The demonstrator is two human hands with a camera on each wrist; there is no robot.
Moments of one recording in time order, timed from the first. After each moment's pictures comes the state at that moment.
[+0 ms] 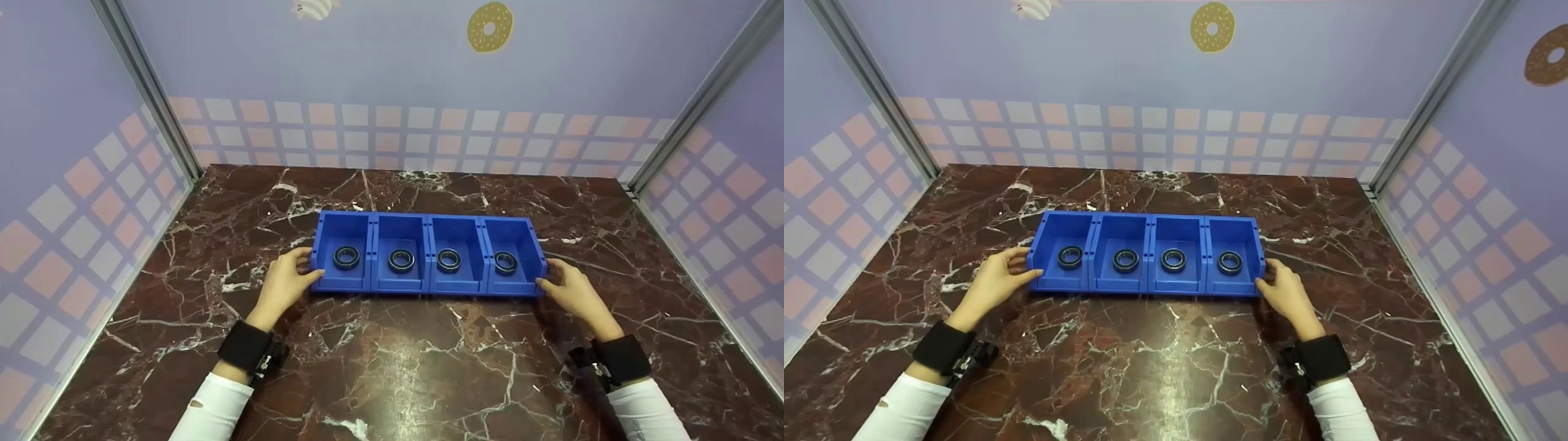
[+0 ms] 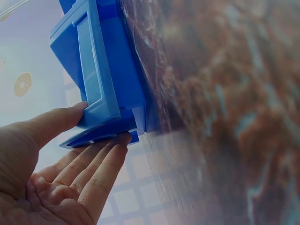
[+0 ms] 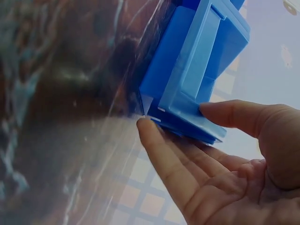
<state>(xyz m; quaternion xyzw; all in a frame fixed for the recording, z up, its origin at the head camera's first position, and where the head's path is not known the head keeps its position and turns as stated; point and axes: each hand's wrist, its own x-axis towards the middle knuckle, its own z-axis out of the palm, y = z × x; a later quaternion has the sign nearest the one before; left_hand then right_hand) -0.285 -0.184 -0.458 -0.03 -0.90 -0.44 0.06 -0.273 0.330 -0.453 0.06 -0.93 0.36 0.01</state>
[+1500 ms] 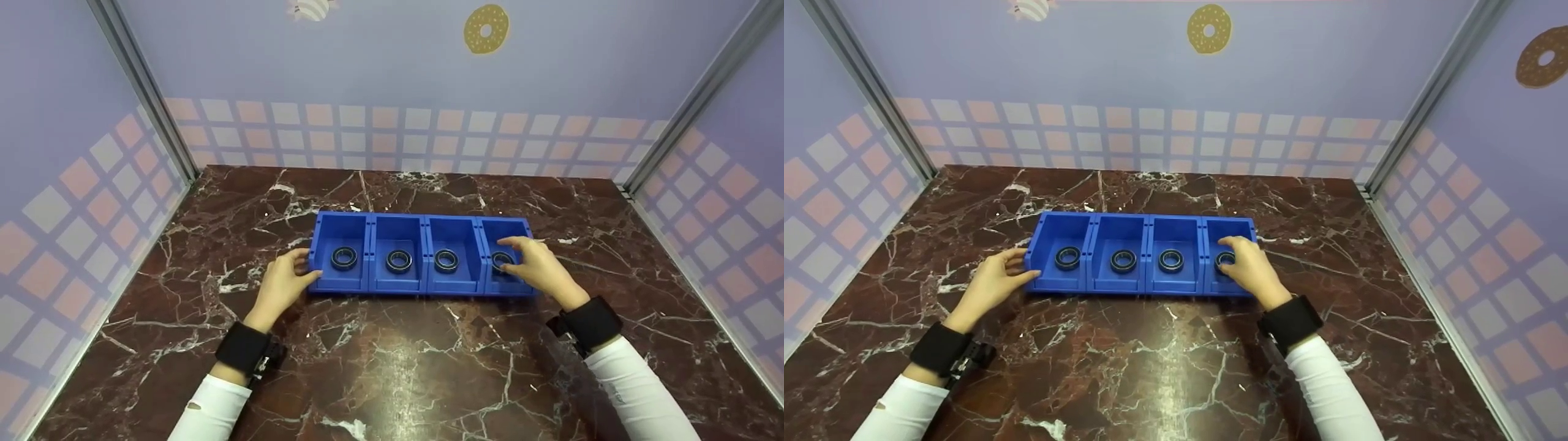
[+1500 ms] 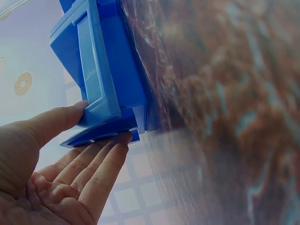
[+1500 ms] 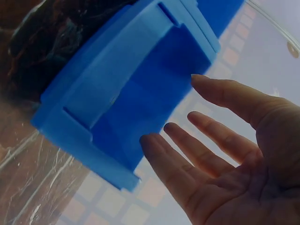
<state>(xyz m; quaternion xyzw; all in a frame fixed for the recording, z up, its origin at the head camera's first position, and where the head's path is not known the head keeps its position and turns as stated) -0.285 -0.185 -0.460 -0.04 -0.90 -0.44 0.07 -0.305 0.279 -0.420 0.16 -0.95 0.27 0.01</state>
